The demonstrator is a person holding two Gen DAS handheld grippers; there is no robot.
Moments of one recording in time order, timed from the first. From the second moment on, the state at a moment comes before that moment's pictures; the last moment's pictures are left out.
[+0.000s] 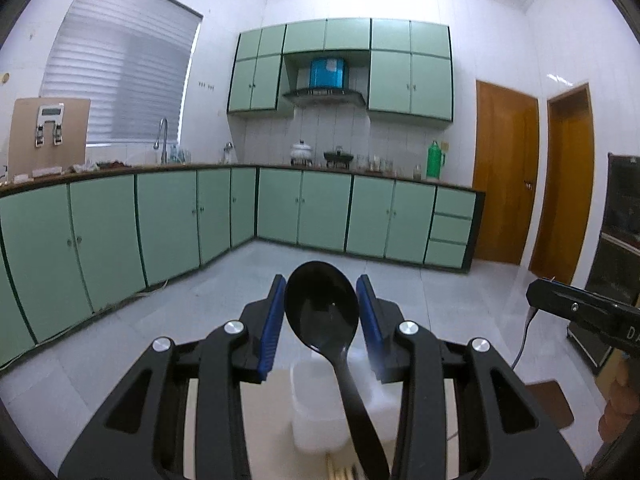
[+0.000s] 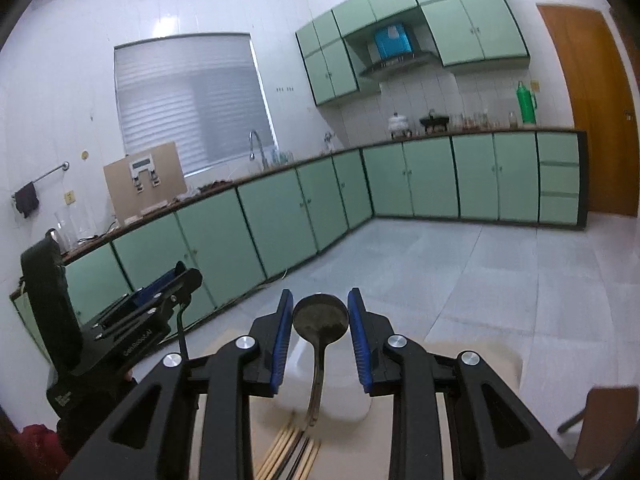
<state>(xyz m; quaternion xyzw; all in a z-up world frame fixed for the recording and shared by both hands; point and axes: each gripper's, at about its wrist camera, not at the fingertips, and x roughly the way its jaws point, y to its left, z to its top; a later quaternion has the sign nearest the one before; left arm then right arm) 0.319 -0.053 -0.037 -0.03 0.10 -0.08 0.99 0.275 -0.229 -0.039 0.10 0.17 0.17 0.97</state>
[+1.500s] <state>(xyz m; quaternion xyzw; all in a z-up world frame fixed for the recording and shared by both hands) 0.232 -0.023 -0.157 -0.01 0.31 -0.08 0.95 0.203 -0.224 -0.183 0.12 0.36 0.12 0.92</state>
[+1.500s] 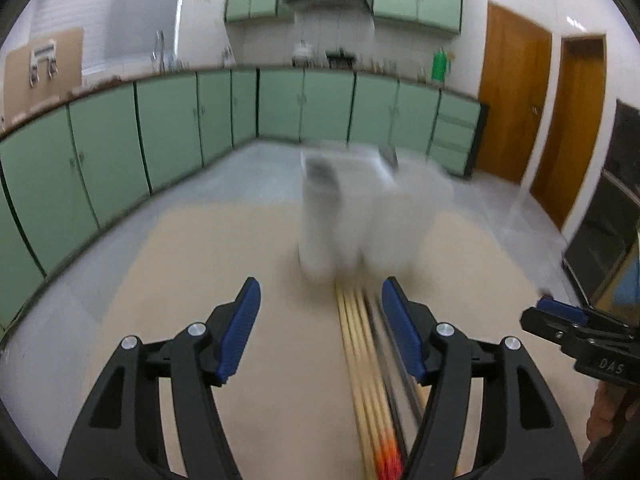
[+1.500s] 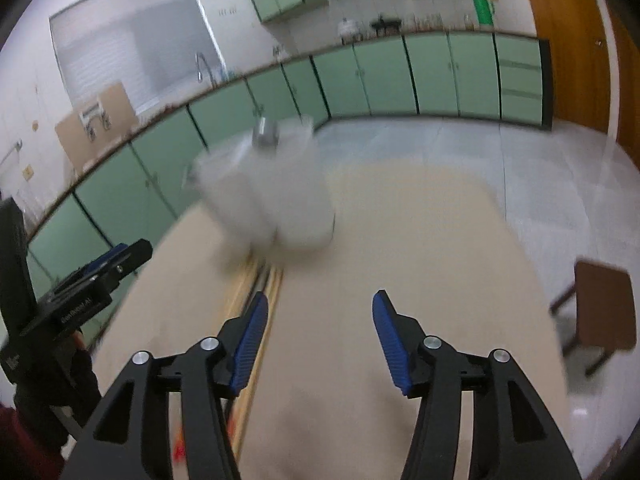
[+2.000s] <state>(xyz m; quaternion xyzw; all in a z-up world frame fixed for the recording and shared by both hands) 0.141 -0.008 -0.218 0.03 0.41 -0.06 0.91 0.112 -0.162 -0.227 0.04 0.42 0.16 0.89</state>
